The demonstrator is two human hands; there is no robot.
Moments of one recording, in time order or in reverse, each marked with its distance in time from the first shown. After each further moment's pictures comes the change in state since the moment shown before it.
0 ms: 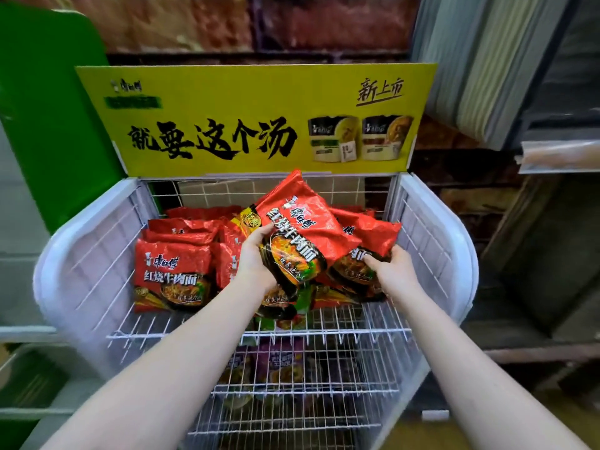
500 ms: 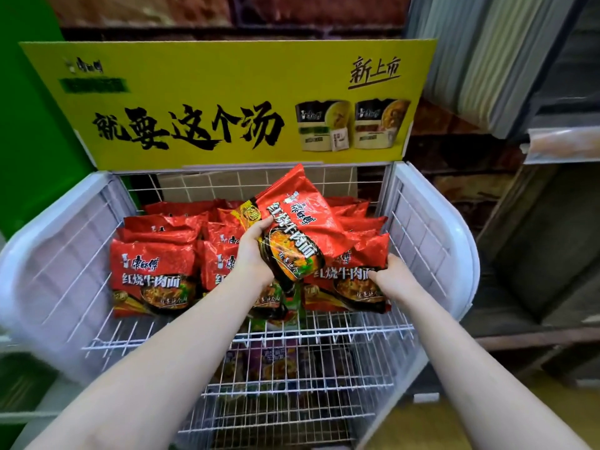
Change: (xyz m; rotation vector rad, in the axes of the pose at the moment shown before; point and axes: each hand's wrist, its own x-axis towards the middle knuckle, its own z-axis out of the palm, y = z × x) left_hand 0.029 -0.007 0.009 0.029 0.009 -0.065; right_hand 0.019 0.024 -0.010 -0.336 -0.092 0.152
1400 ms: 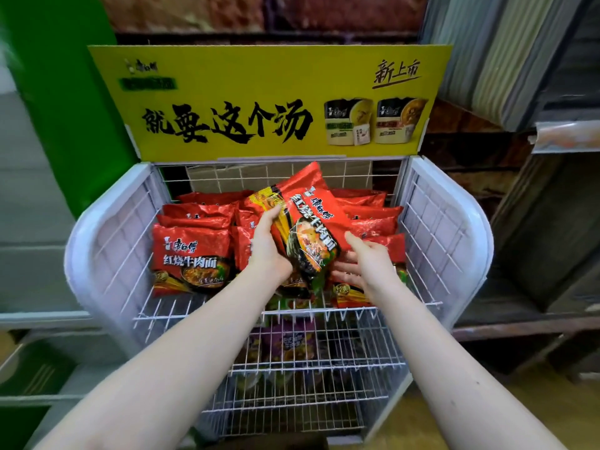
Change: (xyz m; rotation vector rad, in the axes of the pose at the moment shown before) left_hand -0.057 0.011 -0.023 -0.061 -0.071 0.076; right_hand -0.075 -0.059 0.058 0.724 -0.137 0.138
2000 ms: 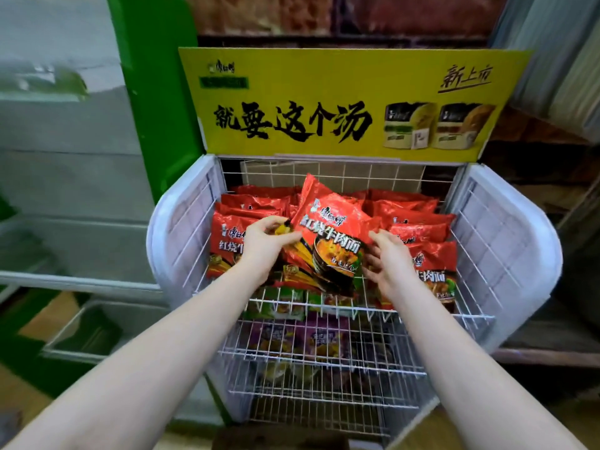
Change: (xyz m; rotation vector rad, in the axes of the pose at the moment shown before) left_hand -0.023 0.063 -0.082 0.802 0.212 0.429; right_hand 0.000 0.011 0.050 0.071 -0.014 -0.048
